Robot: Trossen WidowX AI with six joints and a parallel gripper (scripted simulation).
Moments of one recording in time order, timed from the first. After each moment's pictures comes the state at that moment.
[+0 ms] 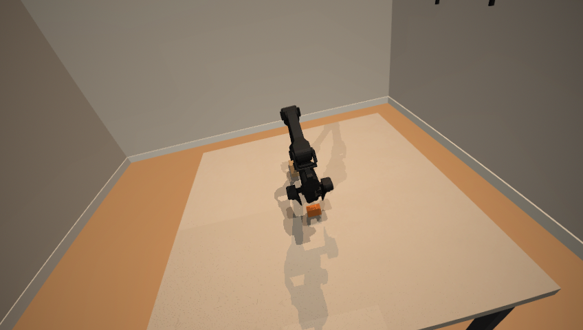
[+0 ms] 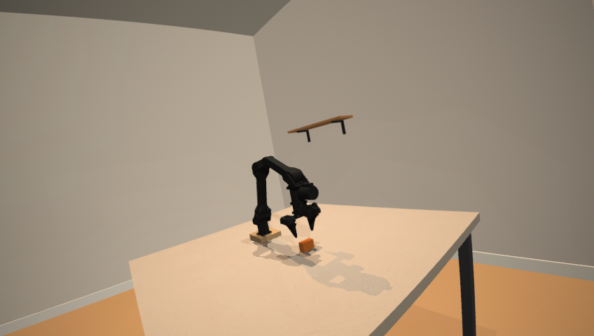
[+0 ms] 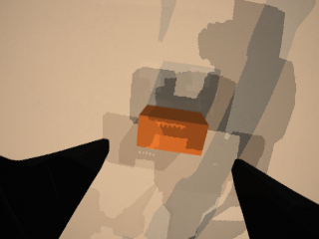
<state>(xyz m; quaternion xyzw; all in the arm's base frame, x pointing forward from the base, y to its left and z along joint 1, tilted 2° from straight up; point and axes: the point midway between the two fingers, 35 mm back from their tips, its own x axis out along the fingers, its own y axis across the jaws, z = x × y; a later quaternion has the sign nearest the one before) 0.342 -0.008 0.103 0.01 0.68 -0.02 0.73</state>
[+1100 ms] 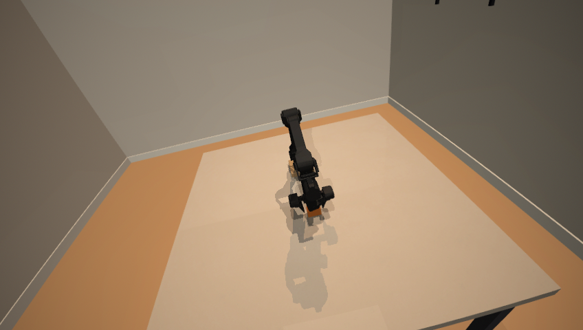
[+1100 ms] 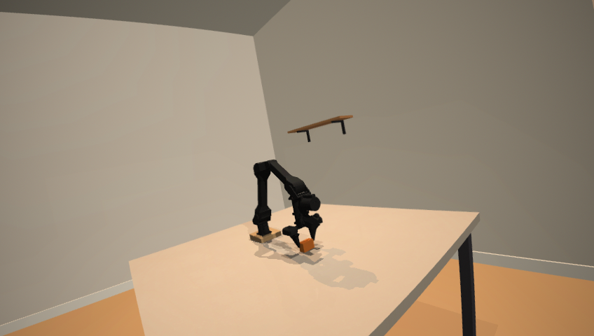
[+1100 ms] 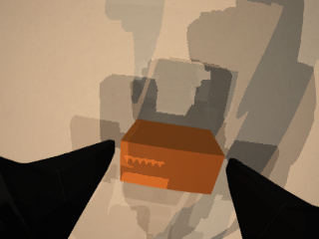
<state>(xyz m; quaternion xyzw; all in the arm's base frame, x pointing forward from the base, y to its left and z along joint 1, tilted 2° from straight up) 0.346 -0.008 0.056 0.01 0.68 -0.02 0.73</state>
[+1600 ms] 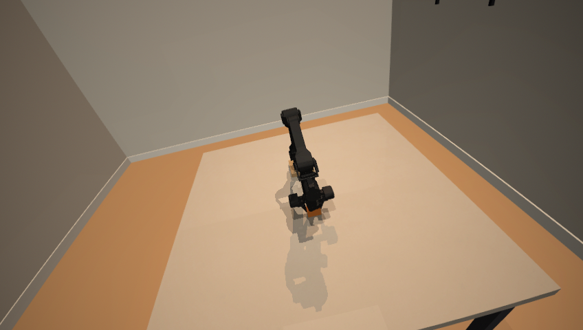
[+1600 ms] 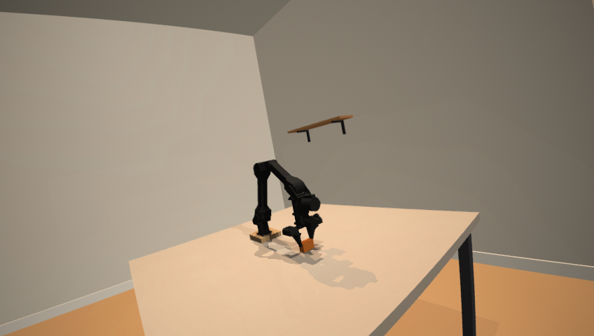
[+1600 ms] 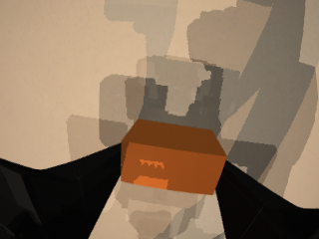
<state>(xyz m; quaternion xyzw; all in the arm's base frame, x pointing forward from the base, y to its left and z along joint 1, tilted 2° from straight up) 0.345 -0.007 0.054 0.01 0.68 -0.02 0.73</state>
